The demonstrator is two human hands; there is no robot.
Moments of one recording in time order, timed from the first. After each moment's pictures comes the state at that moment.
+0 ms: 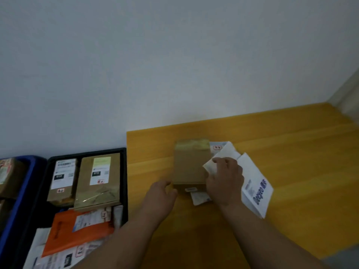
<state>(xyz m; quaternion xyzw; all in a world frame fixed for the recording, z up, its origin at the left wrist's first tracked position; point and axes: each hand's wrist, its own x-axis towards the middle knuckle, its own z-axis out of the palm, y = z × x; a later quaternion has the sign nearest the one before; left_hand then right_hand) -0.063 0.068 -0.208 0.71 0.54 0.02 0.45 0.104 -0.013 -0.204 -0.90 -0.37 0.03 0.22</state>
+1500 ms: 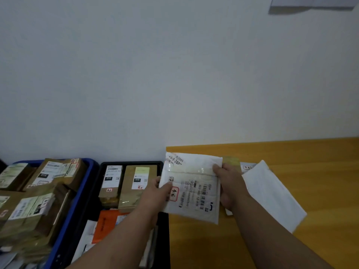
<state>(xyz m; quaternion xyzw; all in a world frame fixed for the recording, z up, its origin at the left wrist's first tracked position) -0.186 0.072 -0.124 0.47 0.58 0.23 0.63 0.001 0.020 -0.121 -0.62 -0.14 0.47 0.61</state>
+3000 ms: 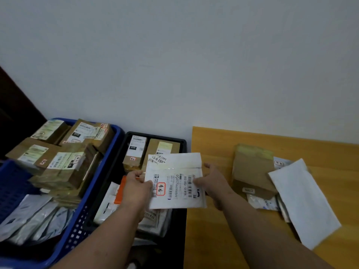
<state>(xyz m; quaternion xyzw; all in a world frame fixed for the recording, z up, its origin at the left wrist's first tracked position) -0.273 0.073 -0.170 0.35 0.68 0.35 0.54 -0.071 0.054 -0.177 -0.71 -0.30 0.55 0.33</state>
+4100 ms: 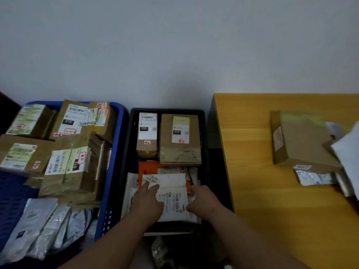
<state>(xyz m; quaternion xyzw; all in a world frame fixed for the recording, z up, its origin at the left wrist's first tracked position) -0.402 0.140 -0.322 0.69 0.61 -0.12 0.39 -0.221 0.089 -0.315 -0.76 -0.45 0.47 0.01</state>
